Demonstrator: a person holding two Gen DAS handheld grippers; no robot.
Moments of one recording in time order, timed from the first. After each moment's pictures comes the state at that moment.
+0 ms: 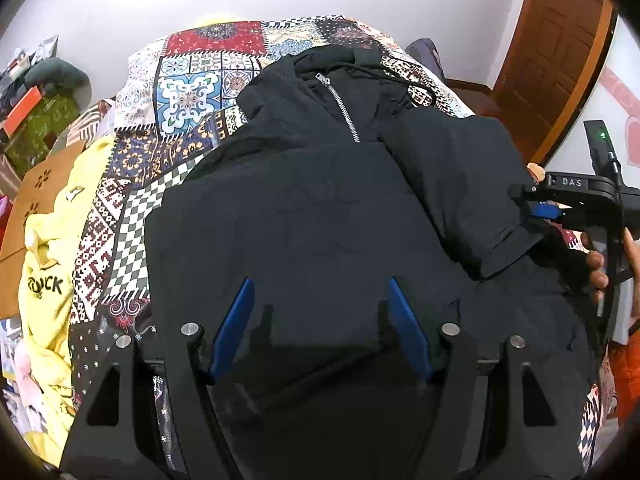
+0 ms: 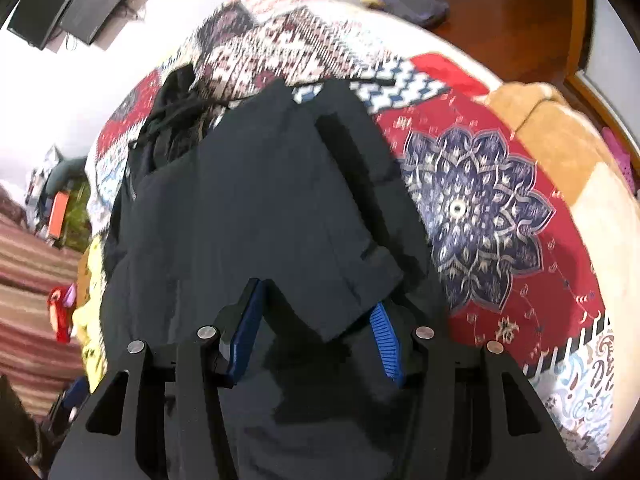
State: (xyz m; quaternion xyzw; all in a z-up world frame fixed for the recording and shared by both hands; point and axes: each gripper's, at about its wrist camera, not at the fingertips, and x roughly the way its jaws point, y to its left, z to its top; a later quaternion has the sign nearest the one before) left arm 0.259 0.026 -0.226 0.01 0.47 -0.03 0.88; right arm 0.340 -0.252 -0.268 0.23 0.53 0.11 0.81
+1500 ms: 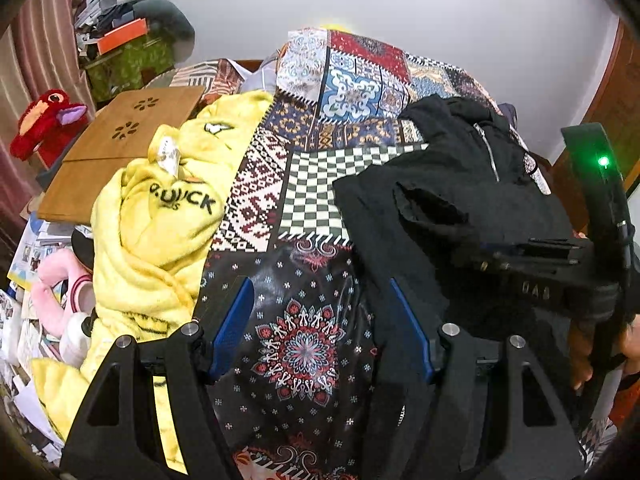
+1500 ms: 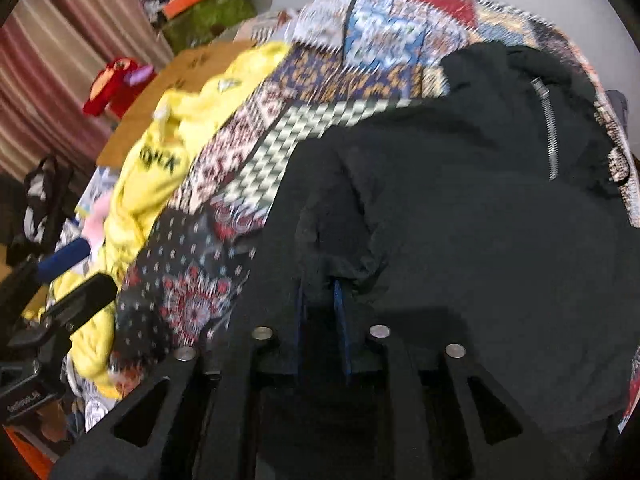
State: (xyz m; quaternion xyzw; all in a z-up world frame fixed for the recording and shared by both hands) left arm 0.158 0.207 -0.208 -0.10 0.44 0.09 0.89; right arm 0.246 0.068 -0.234 -0.09 0.53 0.37 0.76
